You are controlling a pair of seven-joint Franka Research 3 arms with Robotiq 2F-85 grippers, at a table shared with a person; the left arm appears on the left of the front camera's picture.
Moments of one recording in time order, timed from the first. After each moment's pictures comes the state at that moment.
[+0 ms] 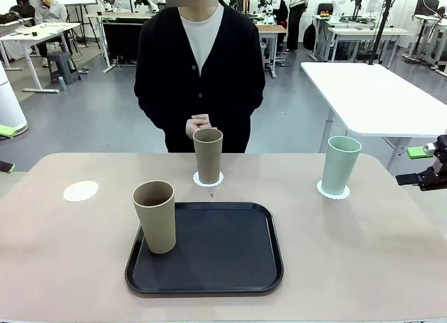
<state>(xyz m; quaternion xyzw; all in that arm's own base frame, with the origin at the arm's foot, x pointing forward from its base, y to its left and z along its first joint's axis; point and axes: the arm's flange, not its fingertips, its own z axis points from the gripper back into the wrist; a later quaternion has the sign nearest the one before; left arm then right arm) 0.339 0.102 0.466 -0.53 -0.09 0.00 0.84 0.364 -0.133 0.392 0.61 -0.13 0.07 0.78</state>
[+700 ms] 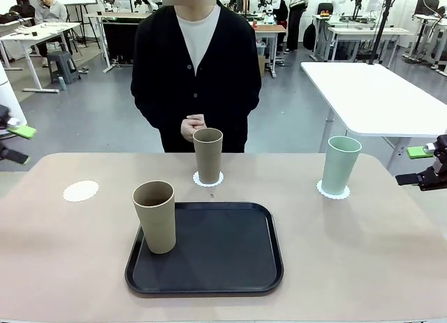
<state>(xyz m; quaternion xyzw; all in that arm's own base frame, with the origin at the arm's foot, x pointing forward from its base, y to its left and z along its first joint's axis) 0.377 0.065 0.487 -0.45 -0.10 -0.11 0.88 0.364 -0.133 0.392 0.61 -0.13 0.07 0.78</state>
